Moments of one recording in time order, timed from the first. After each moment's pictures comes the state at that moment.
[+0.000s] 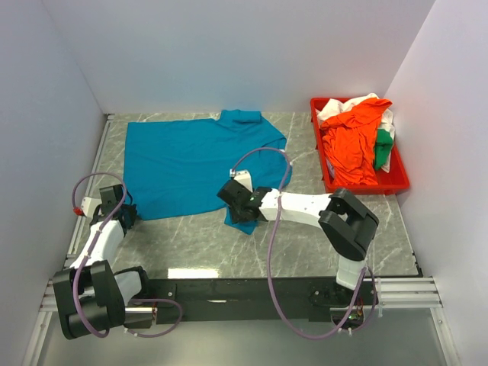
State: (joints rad) left arm 0.26 1.08 0.46 -0.29 -0.25 -1.11; right arm 0.97 1.81 1.17 -0.47 0.37 0.67
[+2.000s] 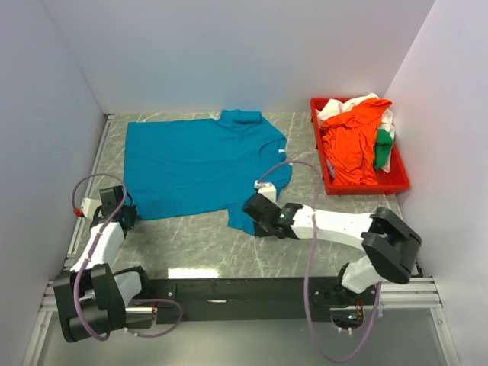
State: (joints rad) left arm 0.26 1.06 0.44 -0.29 -0.26 -1.11; right arm 0.99 1.50 0.86 -0.42 0.34 0.76
